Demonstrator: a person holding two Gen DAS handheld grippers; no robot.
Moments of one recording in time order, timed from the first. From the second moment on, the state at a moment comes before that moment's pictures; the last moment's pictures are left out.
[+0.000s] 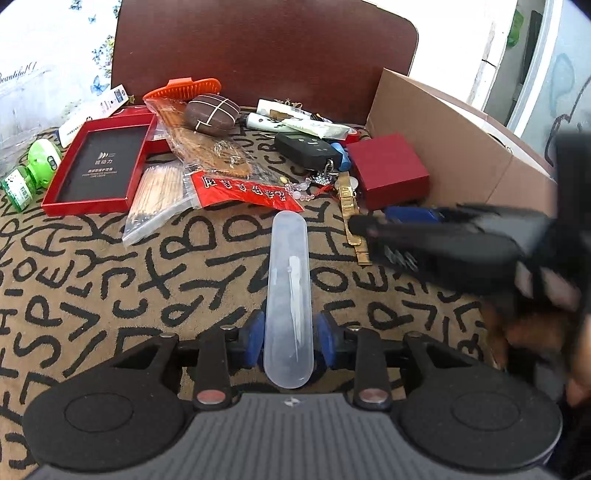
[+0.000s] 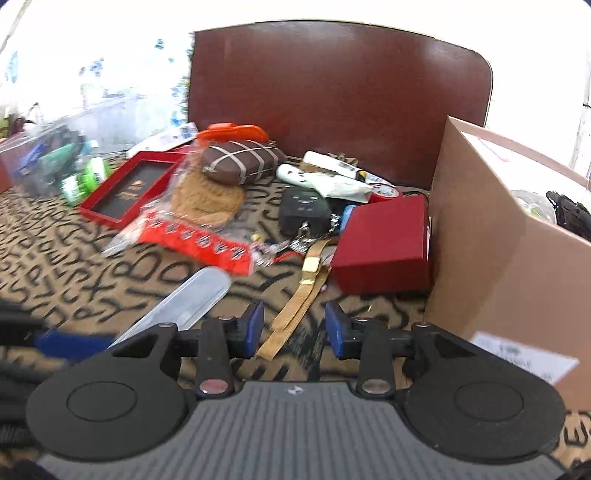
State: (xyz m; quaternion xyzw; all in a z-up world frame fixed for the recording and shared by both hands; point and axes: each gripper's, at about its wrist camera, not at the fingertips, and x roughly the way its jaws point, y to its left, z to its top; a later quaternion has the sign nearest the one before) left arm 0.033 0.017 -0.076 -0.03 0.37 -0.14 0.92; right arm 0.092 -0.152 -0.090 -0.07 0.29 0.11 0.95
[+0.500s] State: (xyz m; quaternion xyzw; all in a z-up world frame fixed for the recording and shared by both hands) left arm 0.026 0.020 -0.076 -0.02 0.37 -0.14 0.92; right arm 0.077 -0.153 -0.093 -0.06 0.32 0.14 0.93
